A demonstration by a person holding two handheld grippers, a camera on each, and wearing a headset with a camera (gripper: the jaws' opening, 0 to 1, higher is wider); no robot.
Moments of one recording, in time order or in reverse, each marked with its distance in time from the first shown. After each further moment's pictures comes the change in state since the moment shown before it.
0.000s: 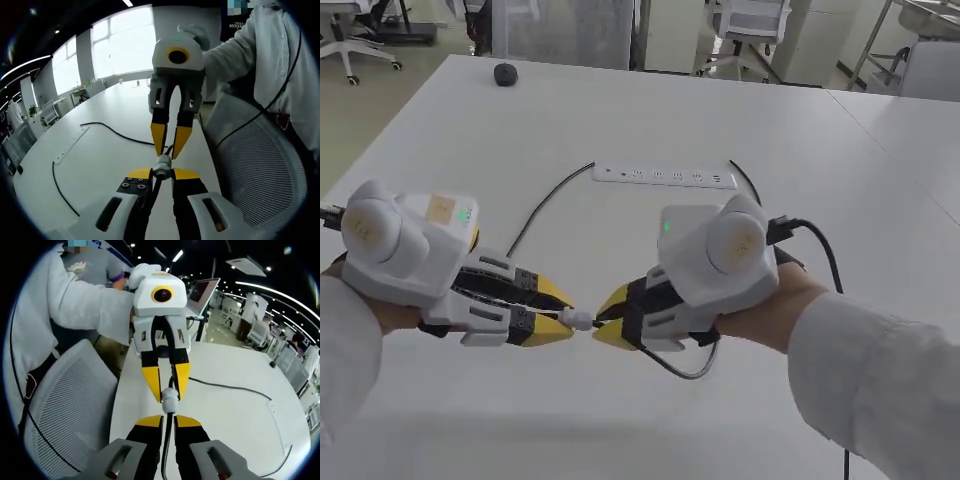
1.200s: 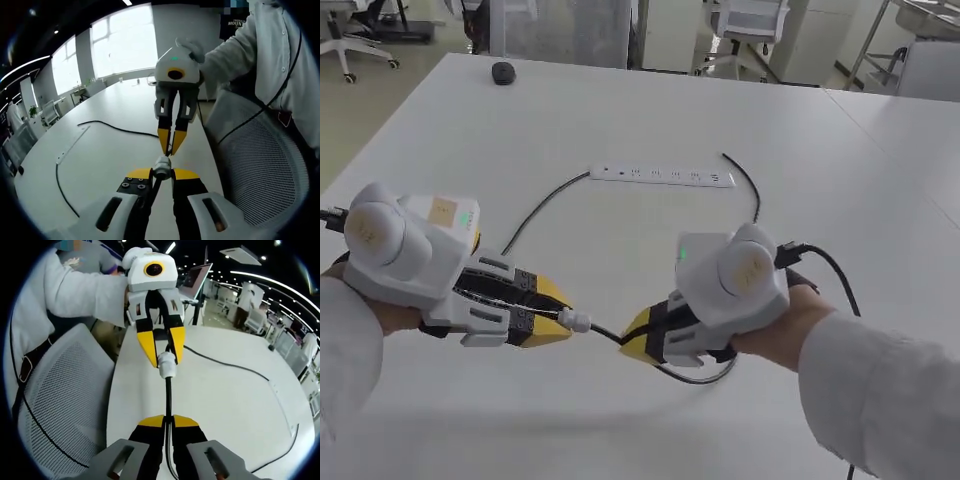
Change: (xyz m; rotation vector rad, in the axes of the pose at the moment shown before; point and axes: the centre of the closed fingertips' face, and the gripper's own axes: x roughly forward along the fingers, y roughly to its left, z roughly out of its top) left arm 0.002 0.000 -0.003 0.011 0.016 0.007; right arm 0.000 -0.001 -0.054 0.070 0.080 -0.012
